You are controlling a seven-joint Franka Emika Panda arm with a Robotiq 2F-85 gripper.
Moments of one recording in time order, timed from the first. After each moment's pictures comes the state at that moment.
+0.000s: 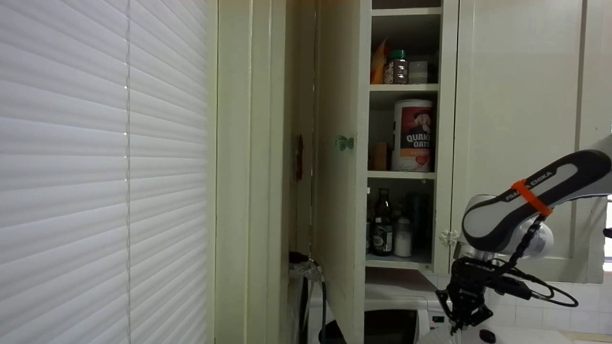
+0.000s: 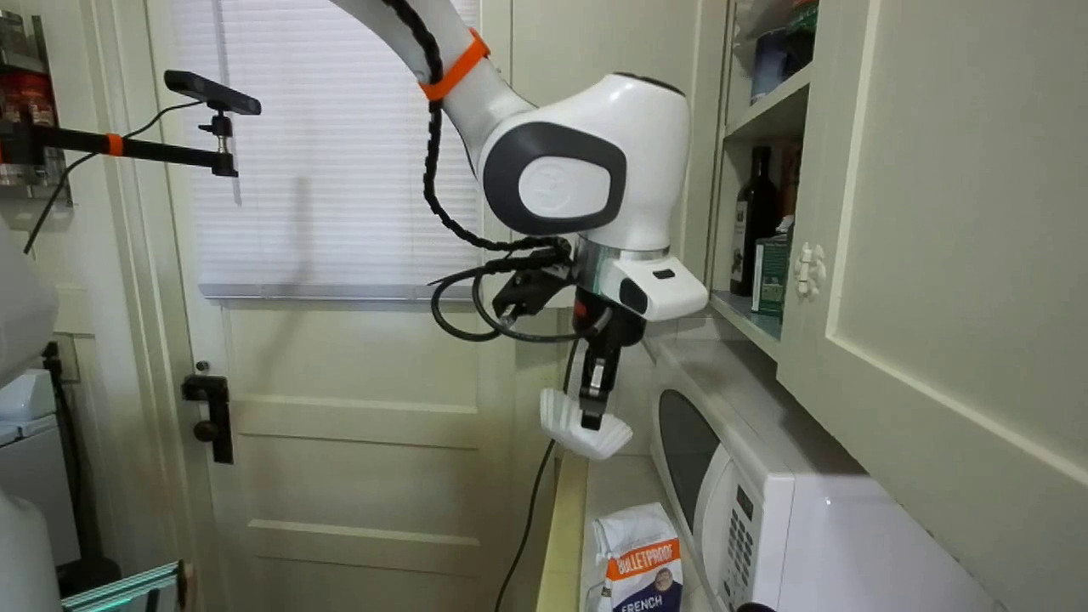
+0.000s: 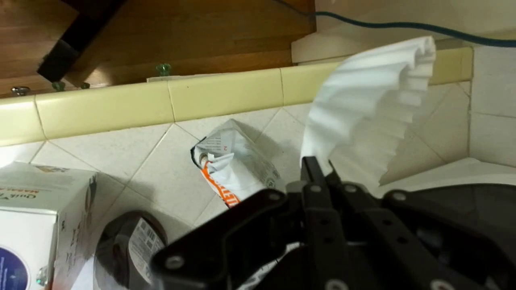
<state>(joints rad) -0.07 -0.12 -0.02 -2.49 0.38 2.41 0.45</state>
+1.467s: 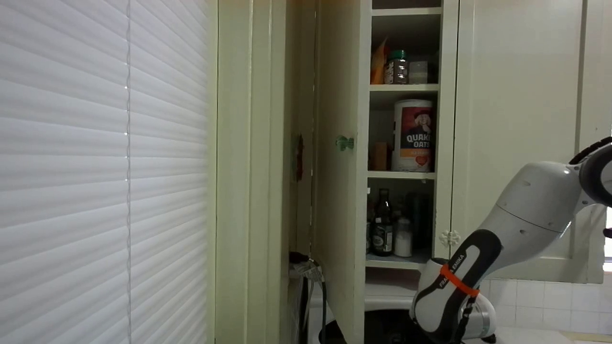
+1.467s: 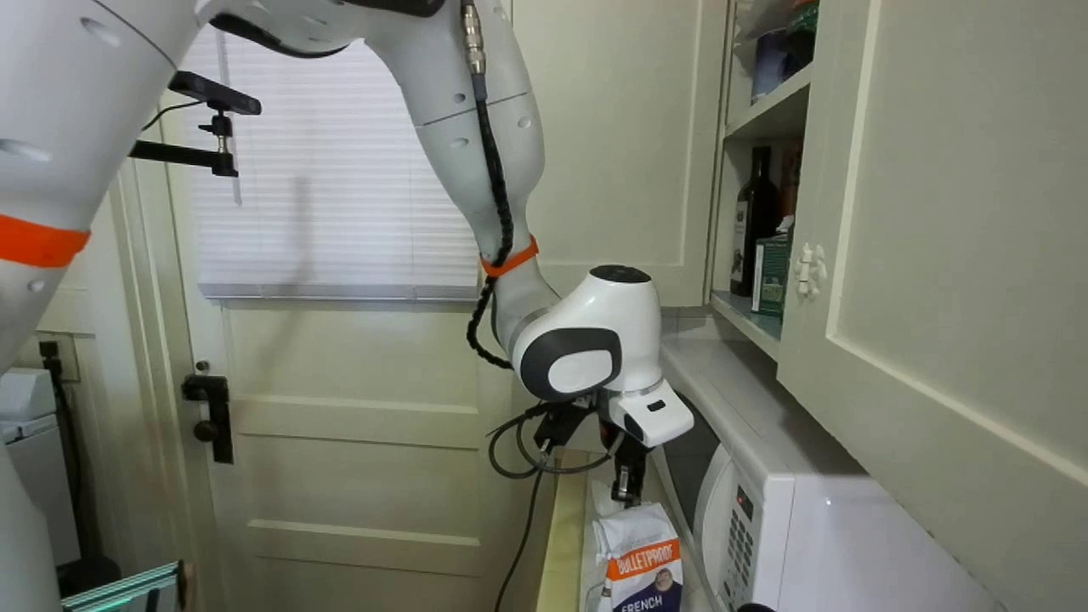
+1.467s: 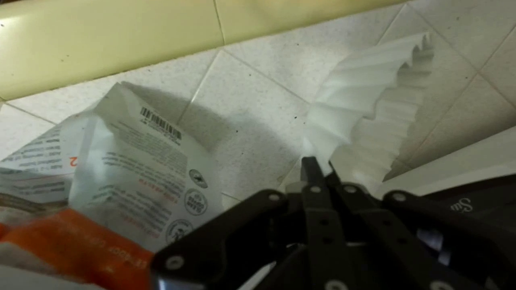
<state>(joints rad) 0.09 0.47 -0.02 -2.27 0.38 2.97 0.65</state>
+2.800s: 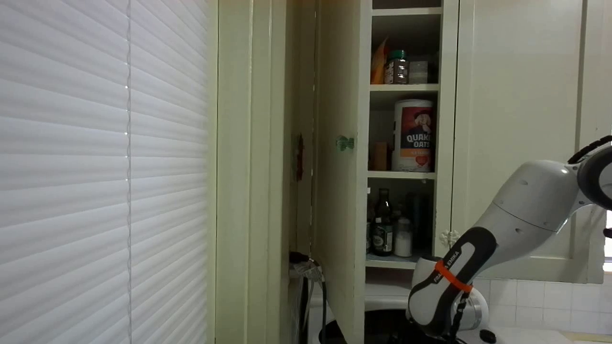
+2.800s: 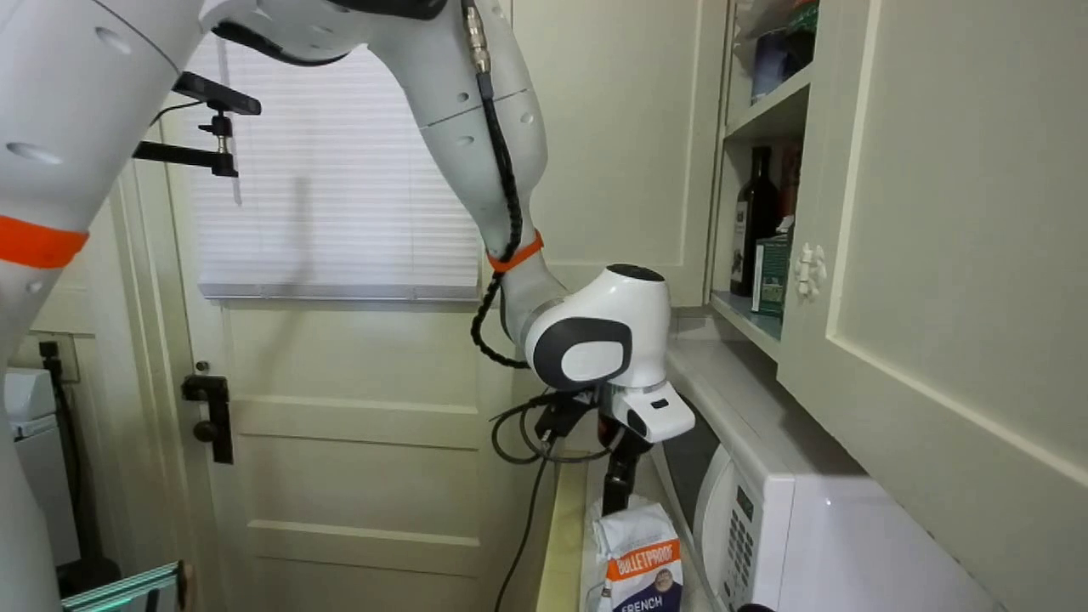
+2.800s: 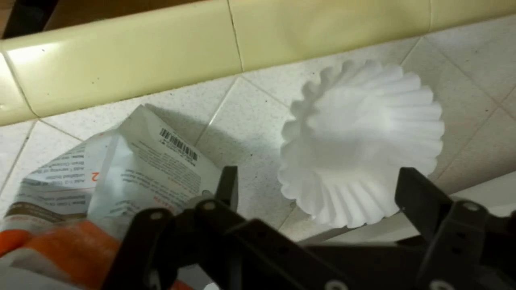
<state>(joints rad) 0.14 0.47 -0.08 -2.22 0.37 2.79 0.66</state>
